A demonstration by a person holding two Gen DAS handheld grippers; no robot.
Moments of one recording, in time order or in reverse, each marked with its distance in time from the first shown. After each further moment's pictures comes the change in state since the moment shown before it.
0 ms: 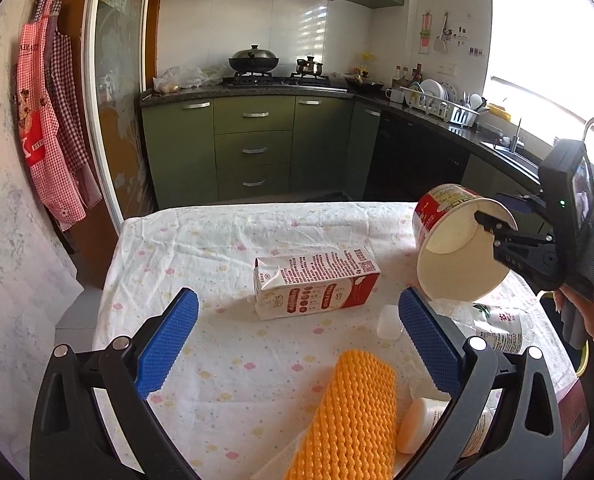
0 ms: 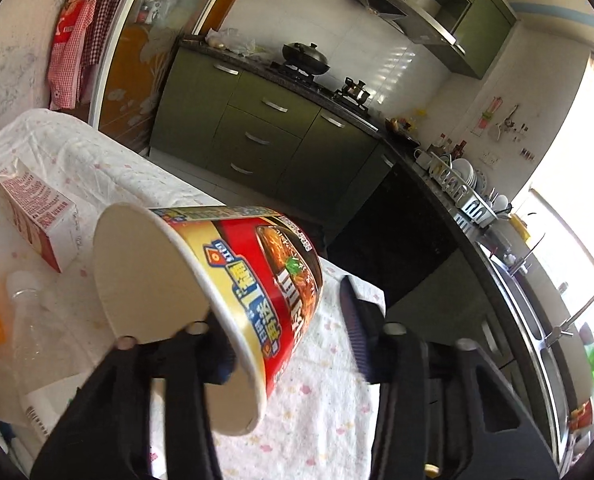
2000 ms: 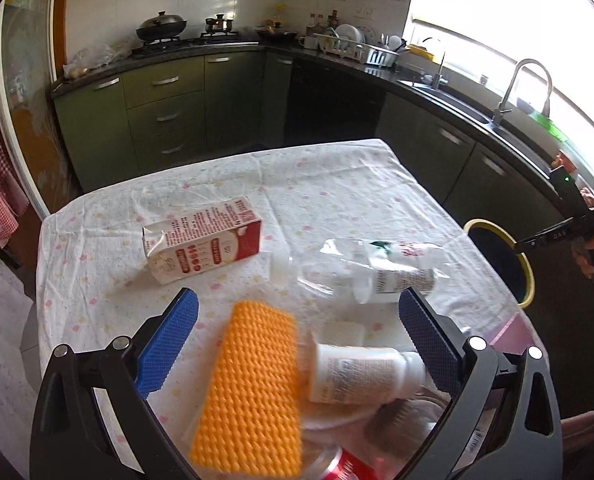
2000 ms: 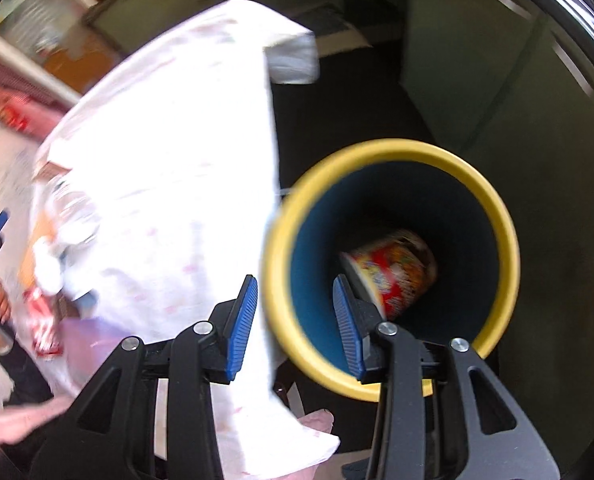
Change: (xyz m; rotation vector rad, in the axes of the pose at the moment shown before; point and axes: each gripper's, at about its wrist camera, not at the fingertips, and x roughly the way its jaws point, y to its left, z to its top) left arm -0.017 -0.056 -0.007 0.160 0.194 -0.275; right arm -0.012 -0.181 -0.206 0.597 0.676 0.518
